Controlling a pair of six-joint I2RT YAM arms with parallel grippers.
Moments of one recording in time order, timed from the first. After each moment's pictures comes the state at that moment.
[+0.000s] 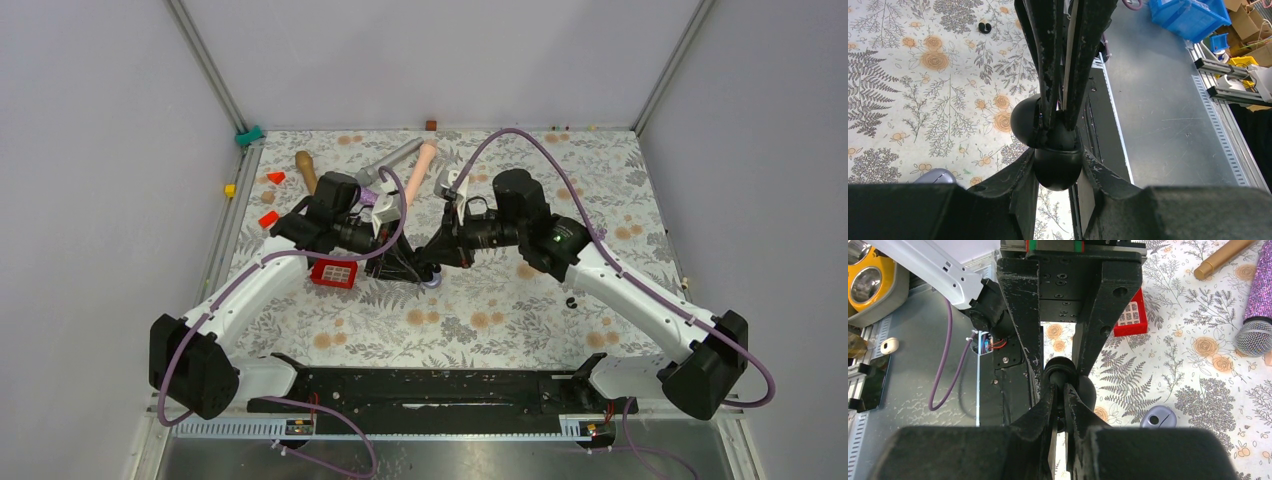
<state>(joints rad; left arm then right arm) -0.46 1.27 1.05 -0.52 1.26 0.35 0.75 1.27 1.16 -0.27 -0.72 0.02</state>
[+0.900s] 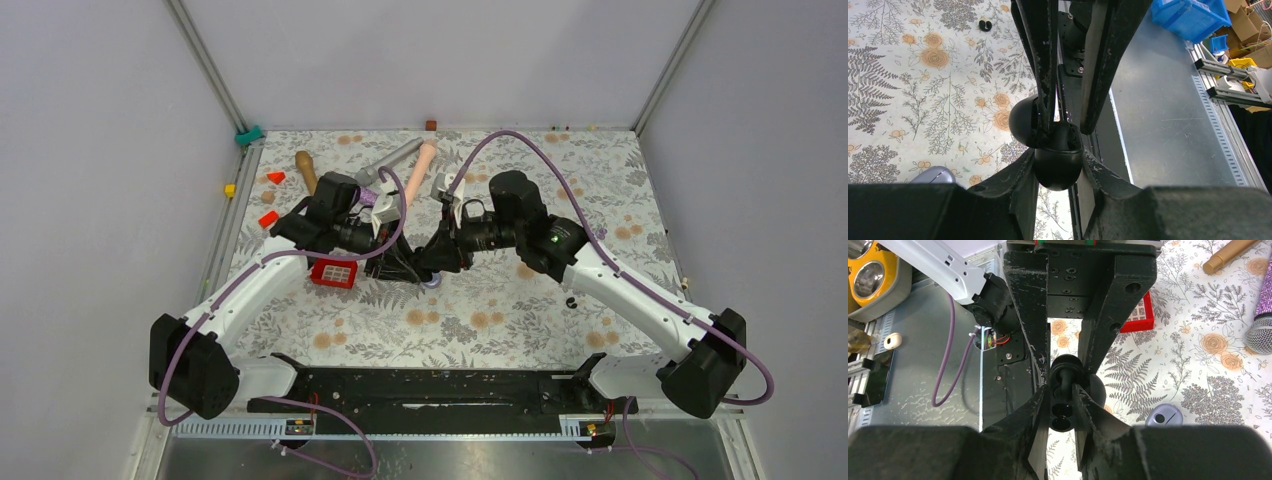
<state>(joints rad) -0.47 1.27 1.05 -0.53 1.26 0.35 0.77 1.28 1.16 -0.28 -0.72 0.02</state>
